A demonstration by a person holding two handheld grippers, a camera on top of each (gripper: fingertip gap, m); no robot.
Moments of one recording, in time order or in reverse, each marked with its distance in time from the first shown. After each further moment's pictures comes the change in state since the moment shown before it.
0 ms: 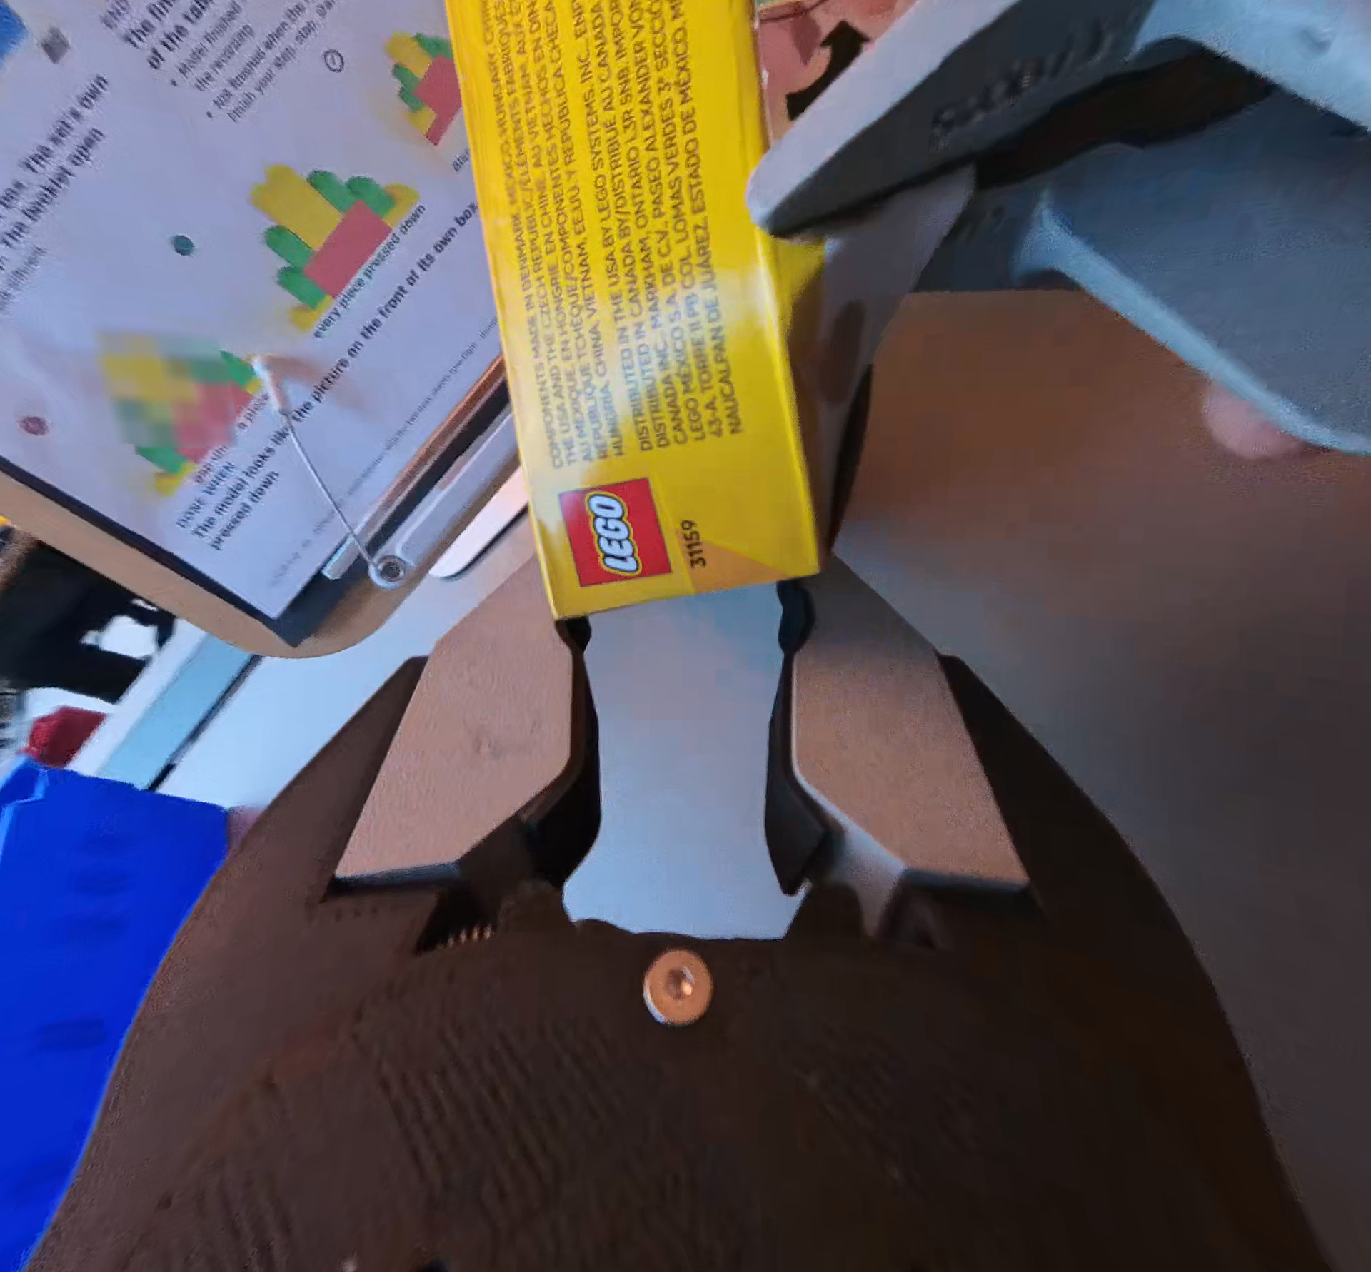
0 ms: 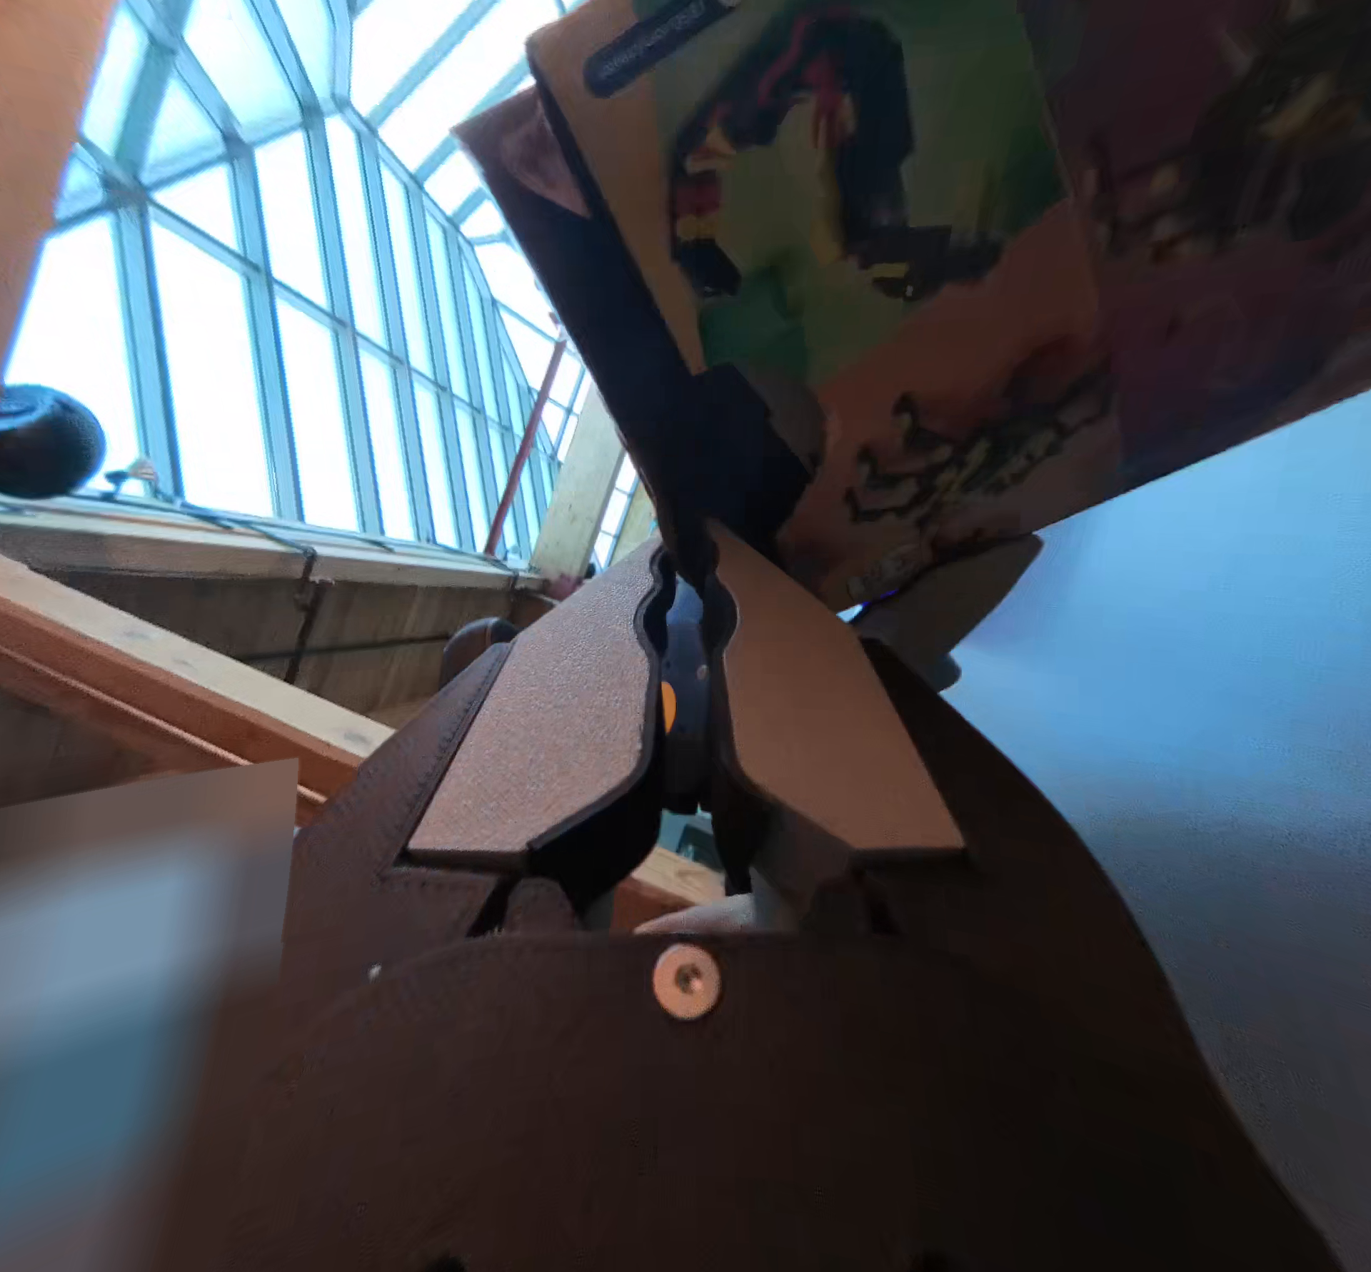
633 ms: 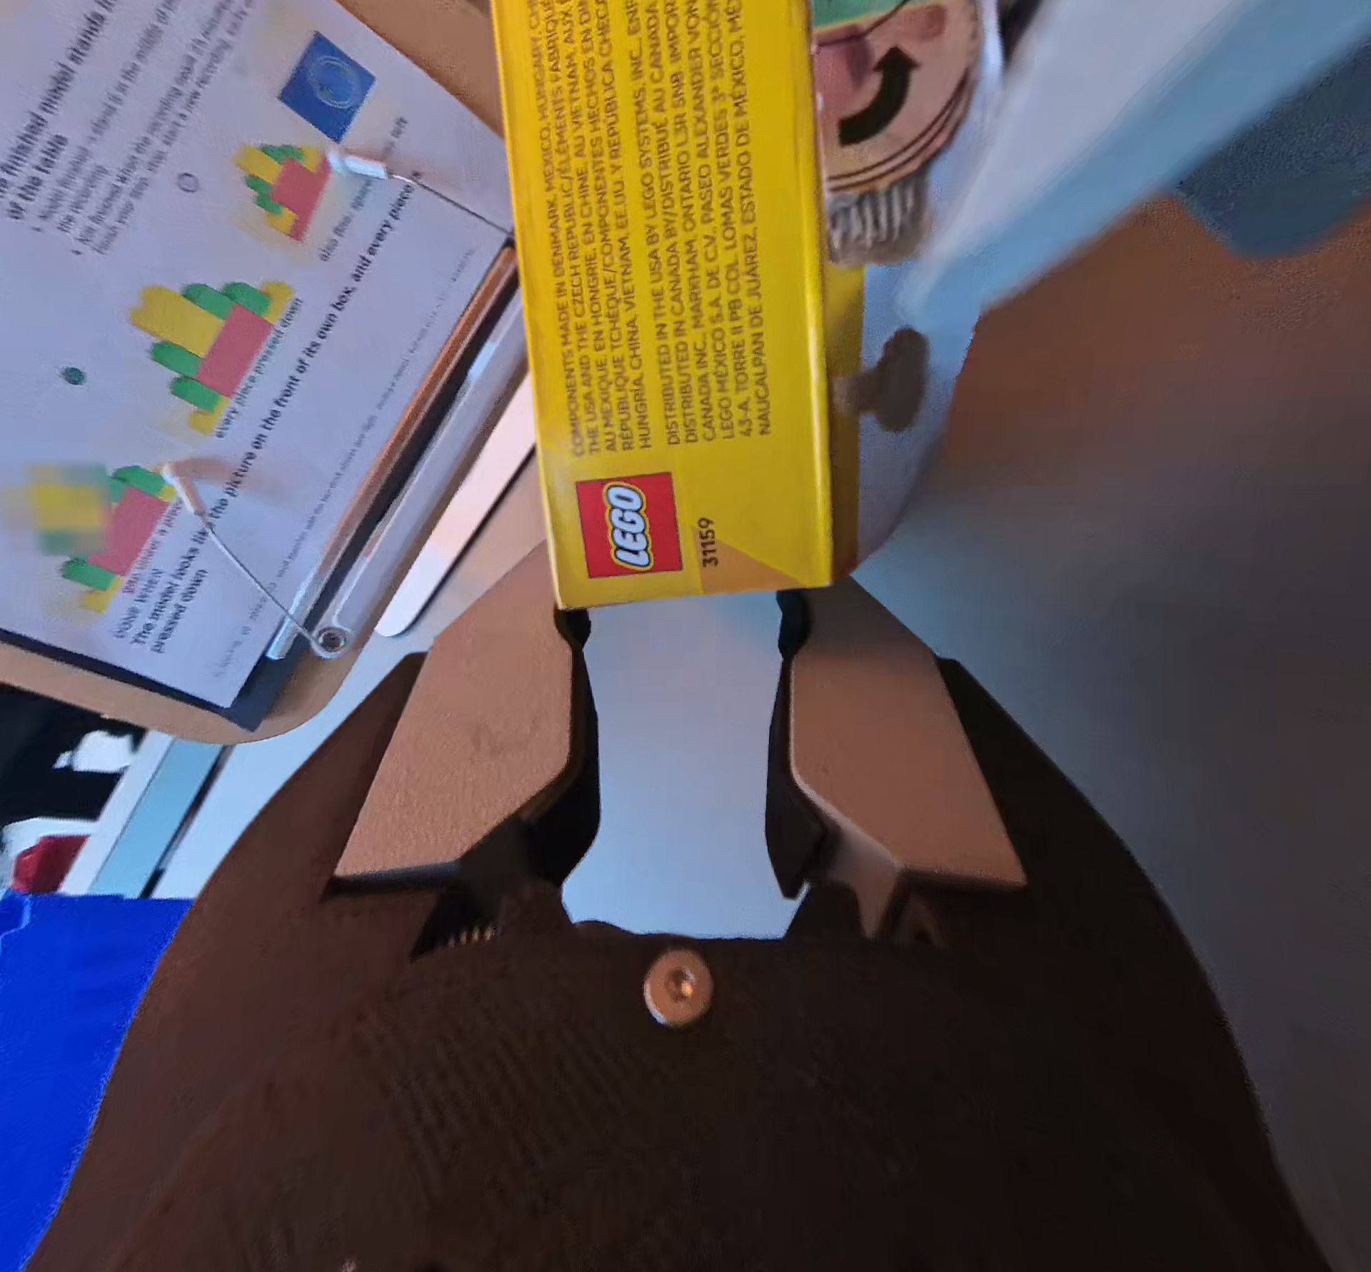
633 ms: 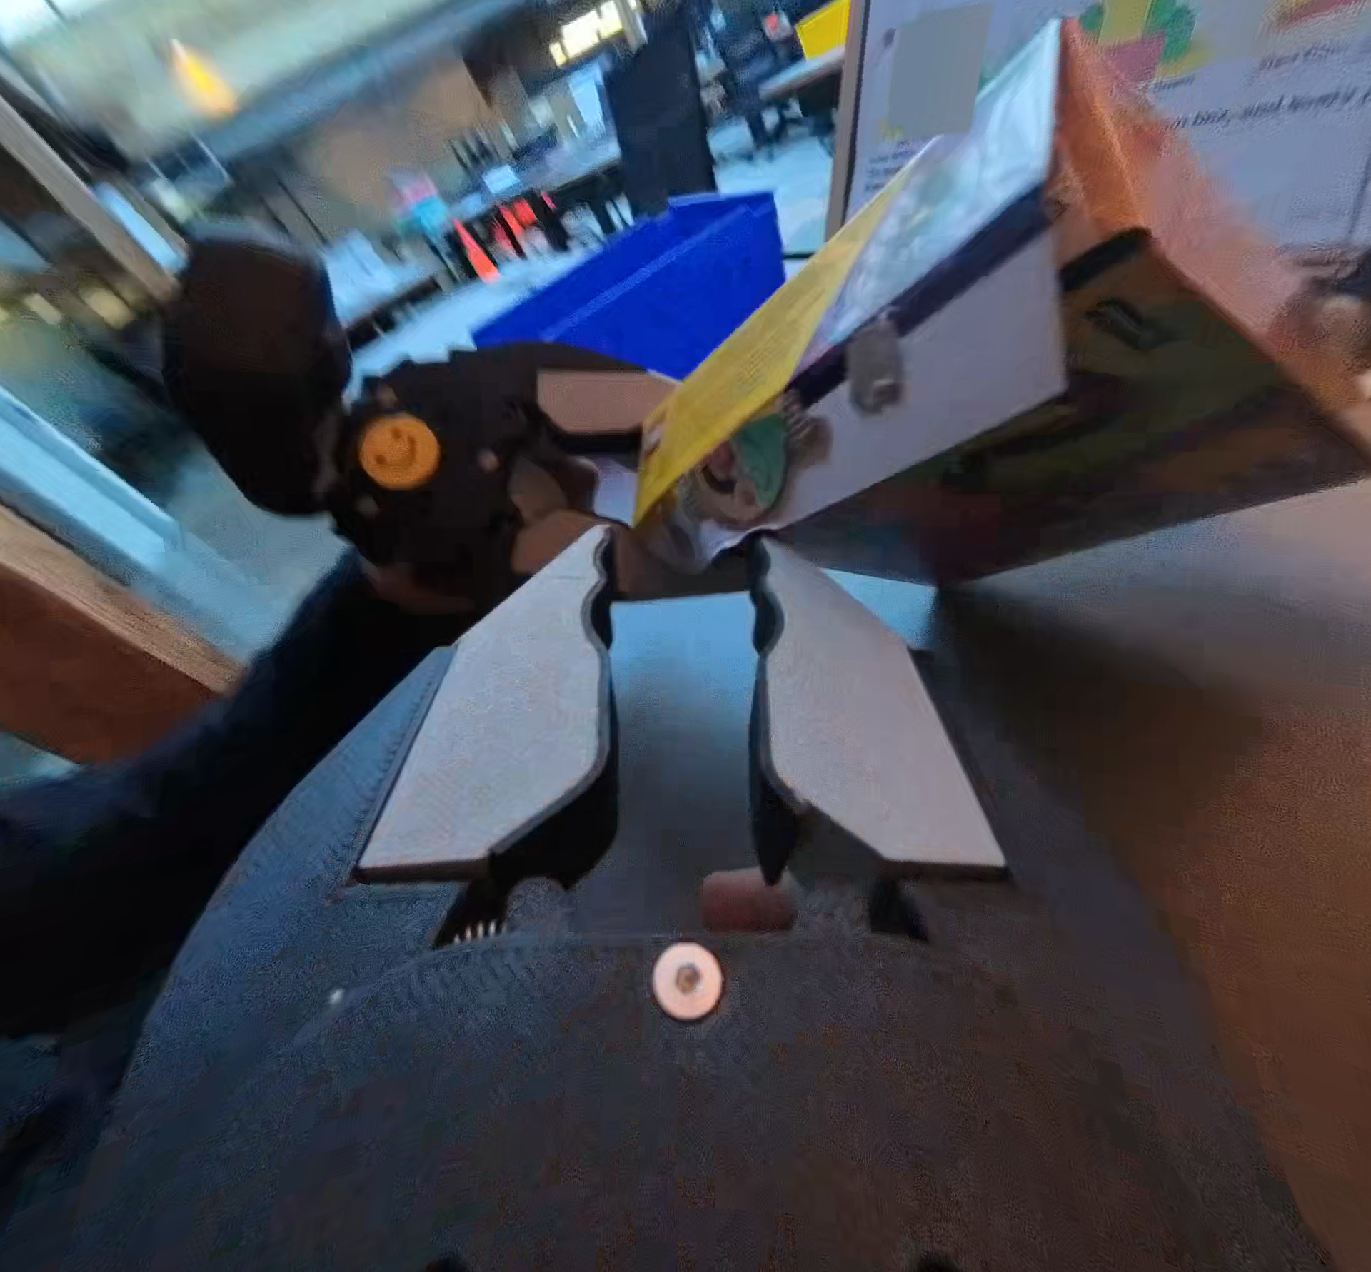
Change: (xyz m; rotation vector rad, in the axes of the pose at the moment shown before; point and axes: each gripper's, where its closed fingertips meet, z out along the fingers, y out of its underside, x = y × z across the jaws) left arm 0.034 -0.011 -0.016 0.009 0.135 0.132; right arm 0.007 0.025 -0.050 -0.299 0.384 -0.919
